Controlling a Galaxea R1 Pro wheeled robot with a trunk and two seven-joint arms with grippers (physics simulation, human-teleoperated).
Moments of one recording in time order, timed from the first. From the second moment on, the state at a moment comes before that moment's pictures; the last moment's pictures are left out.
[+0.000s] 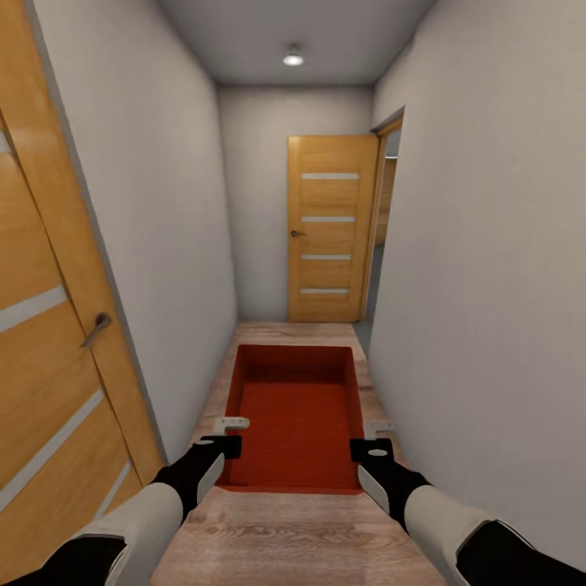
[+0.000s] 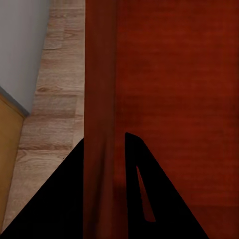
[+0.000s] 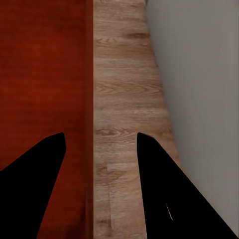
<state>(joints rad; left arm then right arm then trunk) -0.79 -0.11 -0.01 -0.27 0.00 0.19 0.12 -0.80 0.08 0.56 -0.19 -0.48 0.04 -0.35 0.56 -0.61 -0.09</state>
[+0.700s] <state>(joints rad) -0.79 -0.11 -0.01 -0.27 0.00 0.19 0.12 -0.80 0.08 0.55 -0.18 -0.48 0.04 -0.35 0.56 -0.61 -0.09</state>
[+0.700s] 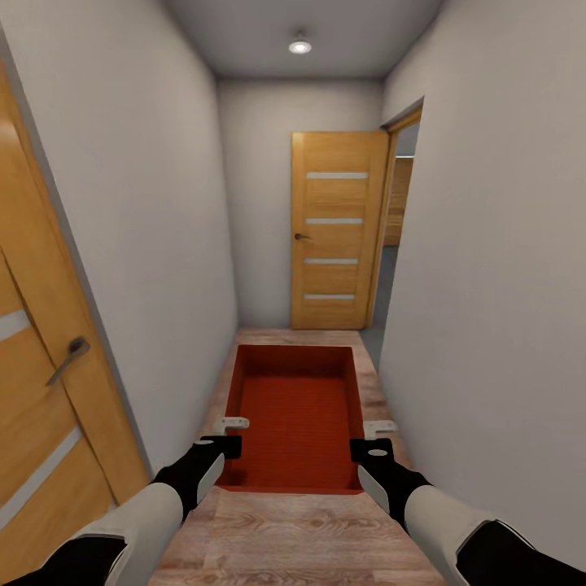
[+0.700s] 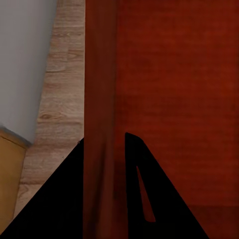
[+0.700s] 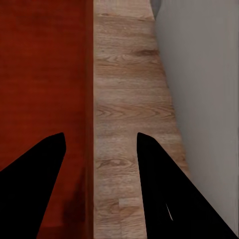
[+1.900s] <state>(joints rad) -0.79 -0.11 -0.01 -0.27 0.00 0.19 0.12 -0.80 0.08 0.56 -0.18 -0.49 0.04 -0.35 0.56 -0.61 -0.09</state>
